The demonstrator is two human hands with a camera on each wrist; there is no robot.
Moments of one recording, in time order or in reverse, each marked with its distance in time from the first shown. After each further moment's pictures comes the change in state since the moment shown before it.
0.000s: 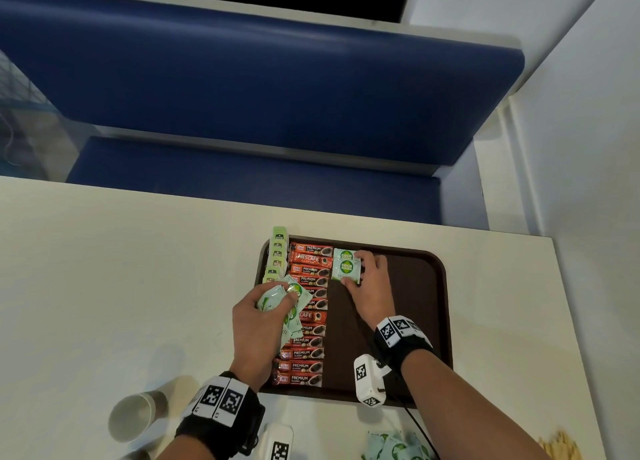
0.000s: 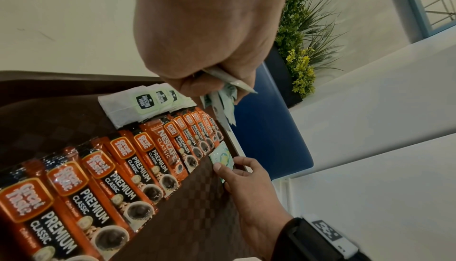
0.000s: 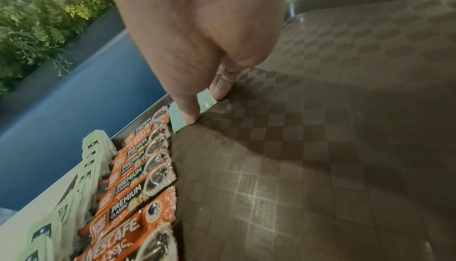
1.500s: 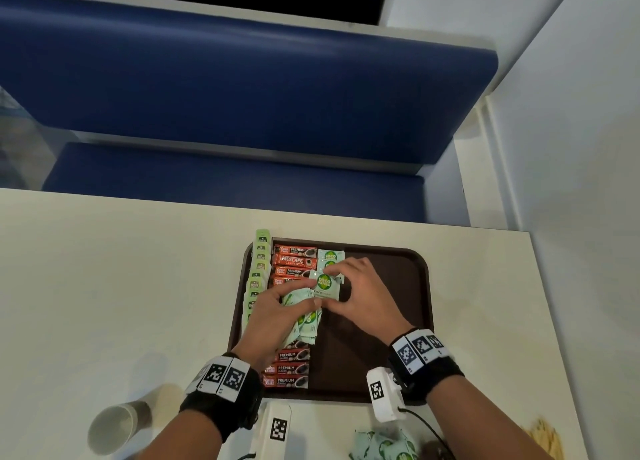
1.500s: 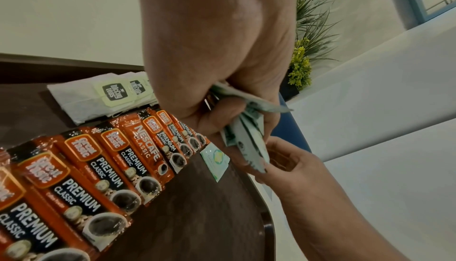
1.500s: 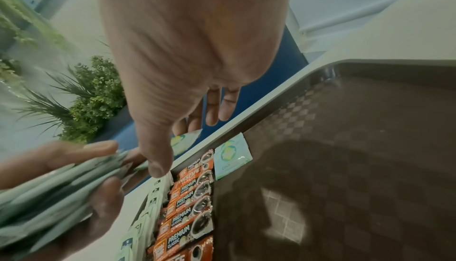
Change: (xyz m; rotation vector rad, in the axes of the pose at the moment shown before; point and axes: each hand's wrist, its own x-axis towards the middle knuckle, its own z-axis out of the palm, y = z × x) left_hand 0.008 0.009 0.034 0.083 -0.416 -0.083; right_hand -0.035 -0.035 -0.067 -0.176 -0.208 -0.364
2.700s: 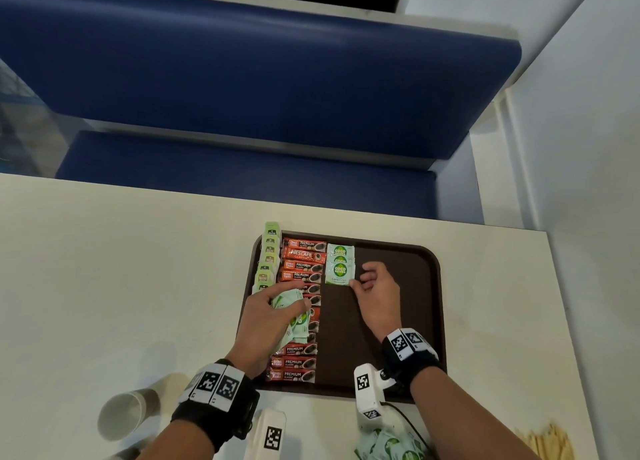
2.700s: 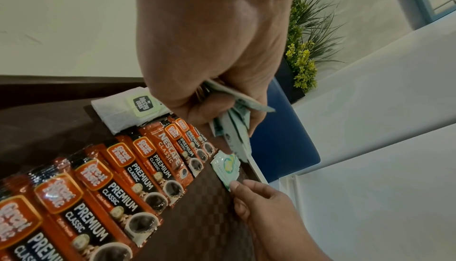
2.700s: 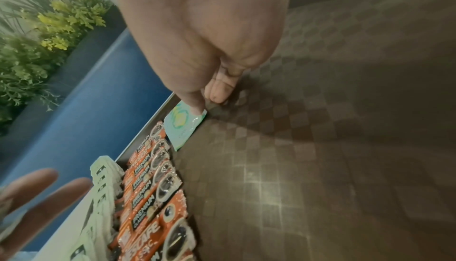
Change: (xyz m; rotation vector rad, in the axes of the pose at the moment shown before) left_hand -0.012 -0.009 -0.019 -0.007 0.179 -0.058; right_hand 0.006 0.042 0.056 0.326 0.327 0.505
